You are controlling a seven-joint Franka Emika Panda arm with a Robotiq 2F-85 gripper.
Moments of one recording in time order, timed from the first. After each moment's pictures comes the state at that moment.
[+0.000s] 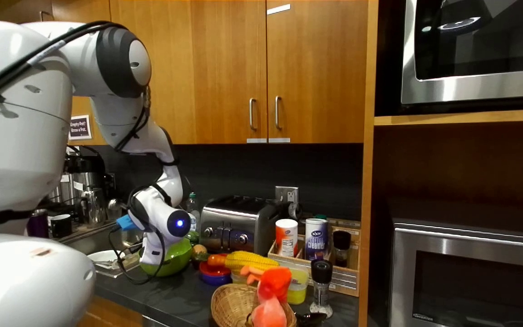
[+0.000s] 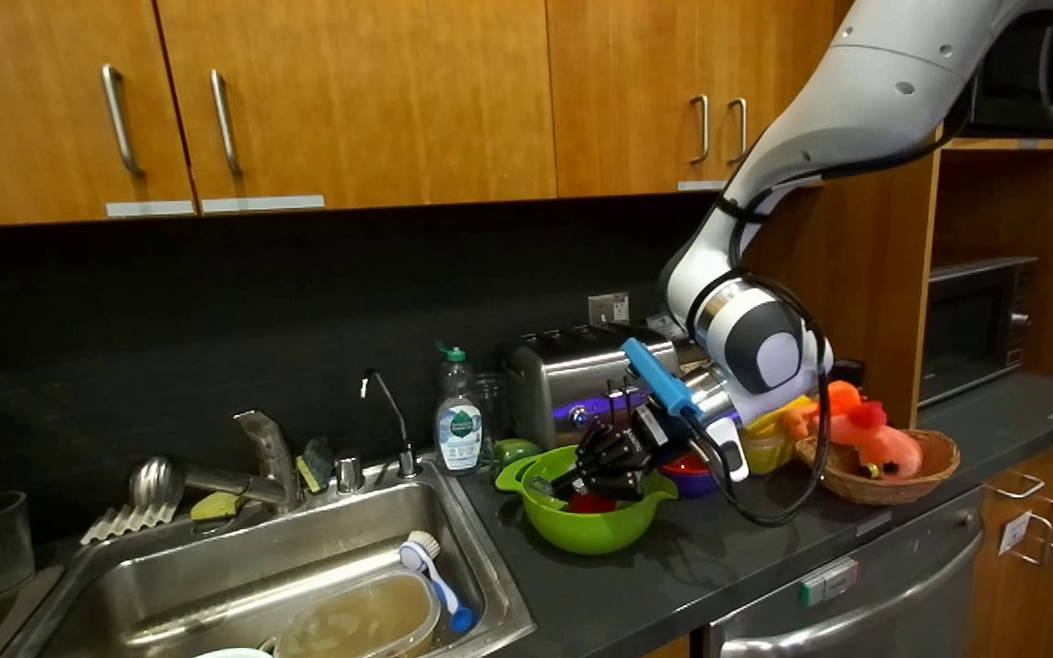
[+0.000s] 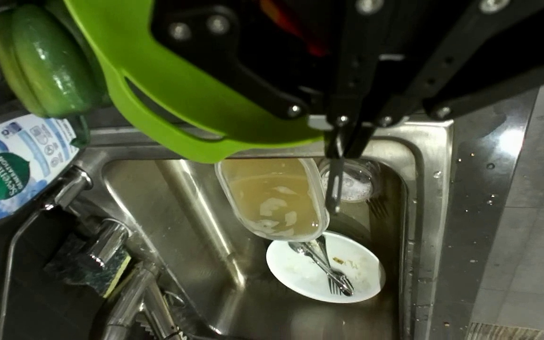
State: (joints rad) arm 0.20 0.25 0.25 -2.42 2.09 2.36 0.13
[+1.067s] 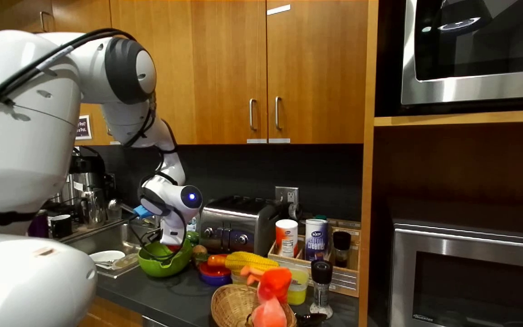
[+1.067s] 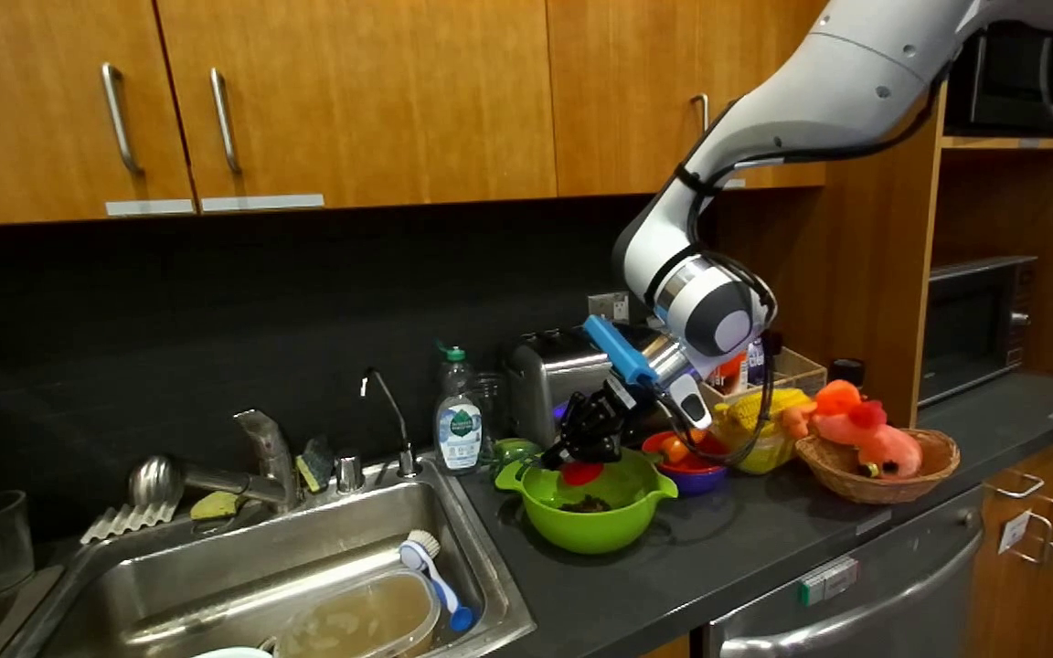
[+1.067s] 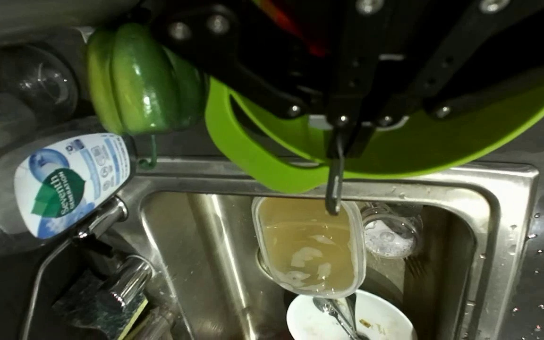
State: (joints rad) arm 0.22 0.30 0.24 -2.24 1.81 2.58 0.35
